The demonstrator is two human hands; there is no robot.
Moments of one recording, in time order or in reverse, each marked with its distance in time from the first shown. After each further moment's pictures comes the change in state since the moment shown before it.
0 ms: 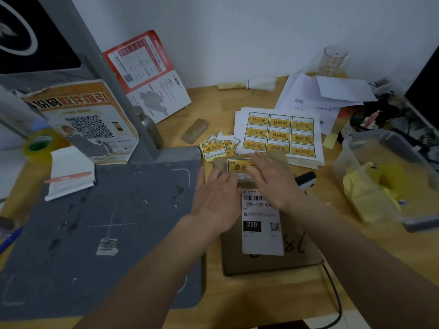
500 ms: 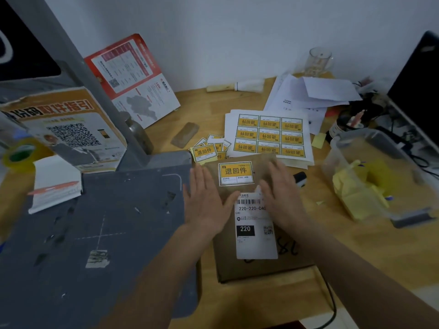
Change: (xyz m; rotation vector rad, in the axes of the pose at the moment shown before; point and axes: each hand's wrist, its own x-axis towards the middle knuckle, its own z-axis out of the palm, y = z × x) left_hand 0.016 -0.011 0.037 -0.129 -0.025 -0.268; right_hand -0.029 0.020 0.017 0.156 0.268 0.198
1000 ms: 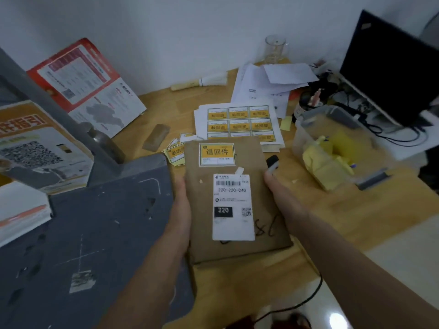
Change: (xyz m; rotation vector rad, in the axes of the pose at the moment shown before) left_hand -0.028 -0.002 -0.016 -1.295 -0.296 -0.407; right_hand -0.039 0.022 -0.024 0.990 -0.195 0.684
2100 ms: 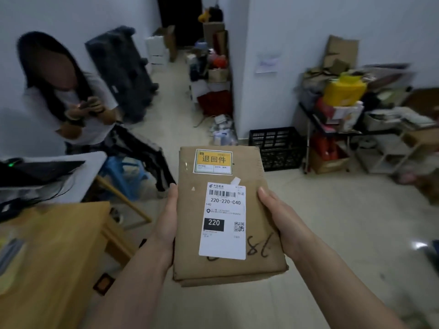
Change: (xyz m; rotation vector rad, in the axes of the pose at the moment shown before) left_hand -0.406 -0.216 0.428 0.594 -1.218 -0.103; right_hand -0.501 0.271 -0.384 0.849 0.996 -0.335
